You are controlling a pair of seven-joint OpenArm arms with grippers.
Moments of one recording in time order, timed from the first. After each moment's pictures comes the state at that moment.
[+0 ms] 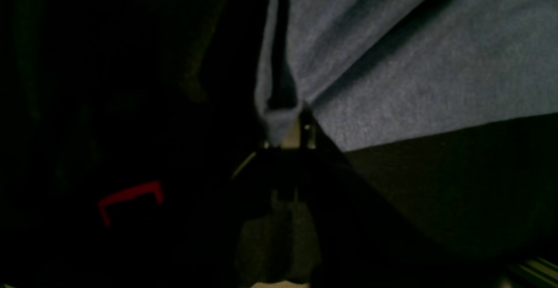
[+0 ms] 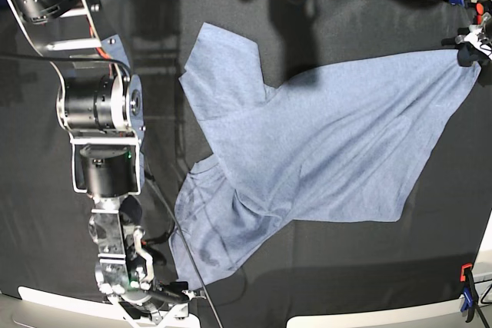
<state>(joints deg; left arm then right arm) 19.9 -22.7 -40.1 82.5 -41.8 -39.1 51.9 49.9 4.7 -1.4 43.4 -1.2 10.8 -30.0</state>
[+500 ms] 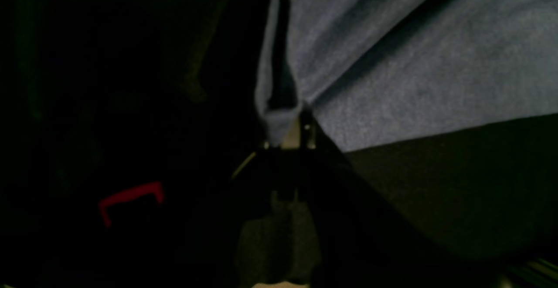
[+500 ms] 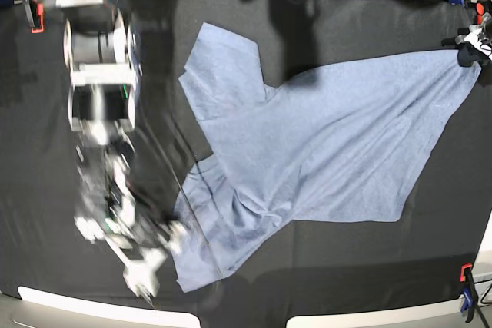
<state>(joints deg) 20.0 -22.6 -40.1 82.5 -41.7 -39.1 51.7 30.0 8.1 2.3 70.1 10.8 12.9 -57.1</state>
